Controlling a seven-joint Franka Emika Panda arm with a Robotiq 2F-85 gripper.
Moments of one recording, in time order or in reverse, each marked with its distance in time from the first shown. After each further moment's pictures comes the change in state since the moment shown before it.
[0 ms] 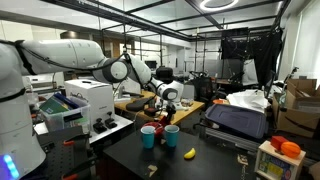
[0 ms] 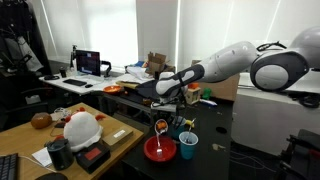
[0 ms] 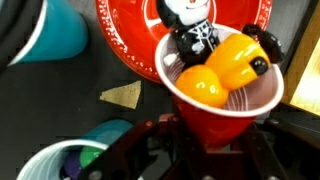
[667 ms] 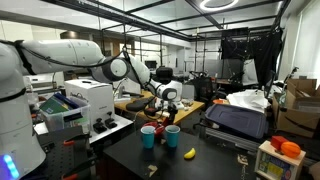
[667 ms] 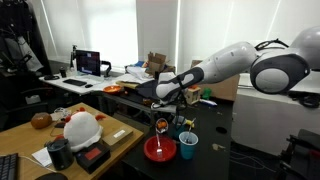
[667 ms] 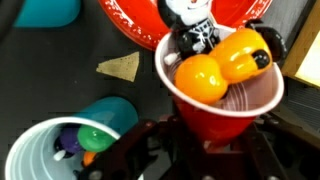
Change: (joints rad) arm 0.042 -0.001 -0.085 -0.022 -0.007 0.081 0.019
